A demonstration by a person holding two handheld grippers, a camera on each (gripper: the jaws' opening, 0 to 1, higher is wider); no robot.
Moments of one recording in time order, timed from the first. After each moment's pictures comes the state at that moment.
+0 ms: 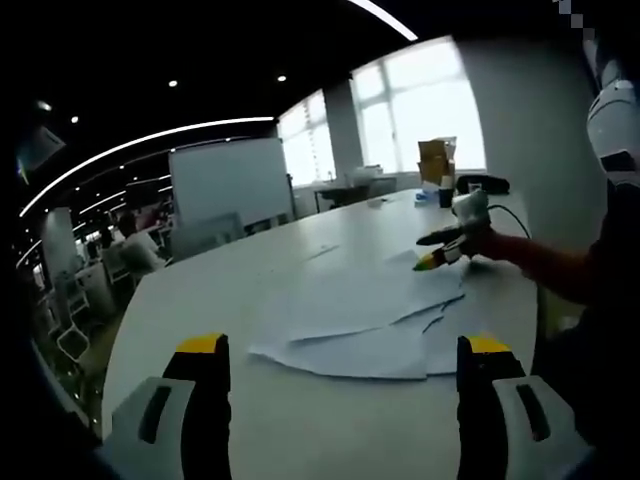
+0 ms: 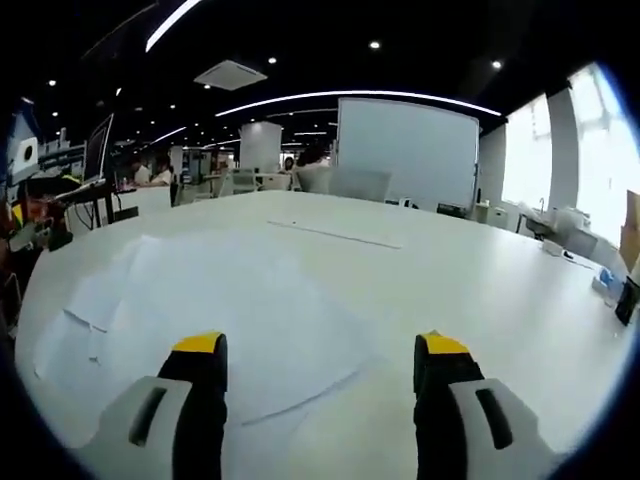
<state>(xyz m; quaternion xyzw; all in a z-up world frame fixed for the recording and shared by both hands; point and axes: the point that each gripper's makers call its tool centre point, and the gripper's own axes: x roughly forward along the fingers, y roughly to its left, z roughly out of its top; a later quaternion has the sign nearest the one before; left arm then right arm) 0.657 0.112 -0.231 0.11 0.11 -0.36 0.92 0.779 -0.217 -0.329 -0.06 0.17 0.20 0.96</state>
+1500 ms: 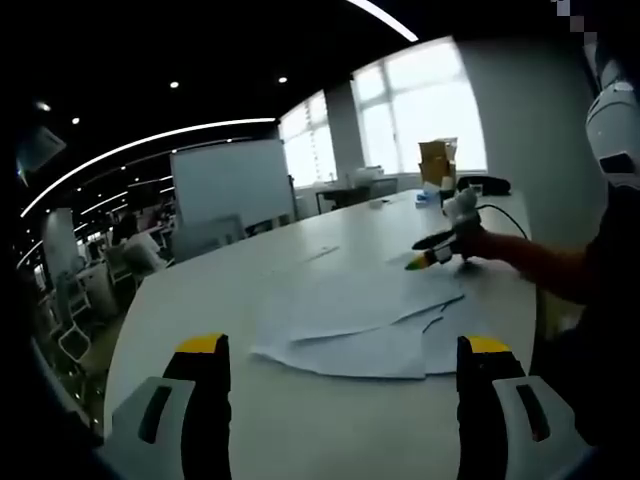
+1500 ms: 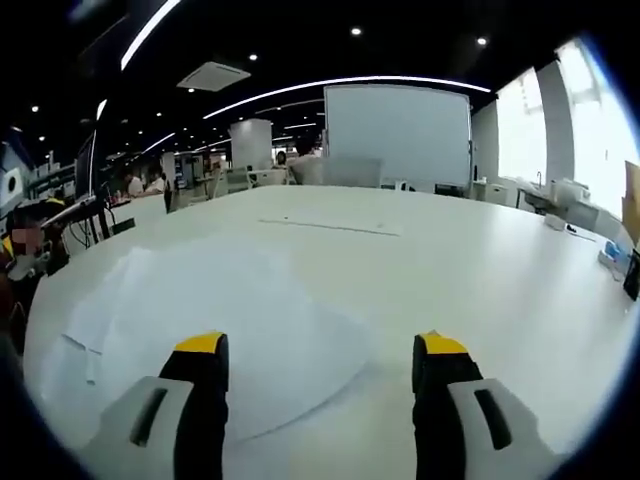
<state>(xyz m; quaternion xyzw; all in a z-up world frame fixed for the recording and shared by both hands) 0.654 0.113 -0.228 0.12 0.11 -0.35 0.92 0.801 -0.227 -0.337 -0.02 0.20 0.19 0.96</state>
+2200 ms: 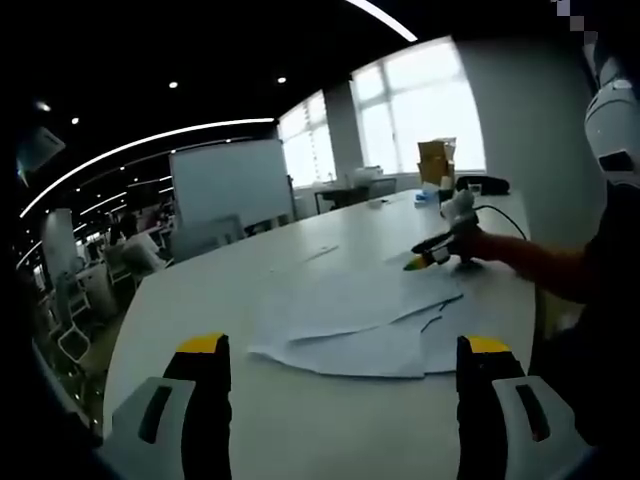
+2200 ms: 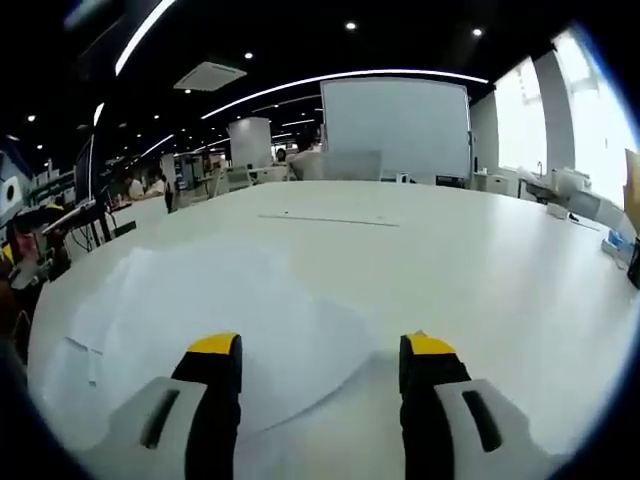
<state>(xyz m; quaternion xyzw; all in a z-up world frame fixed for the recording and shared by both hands) 0.653 0.113 -0.229 0.12 0.11 -0.35 0.92 0.797 -0.221 -0.343 0.00 0.21 0.20 0.96</state>
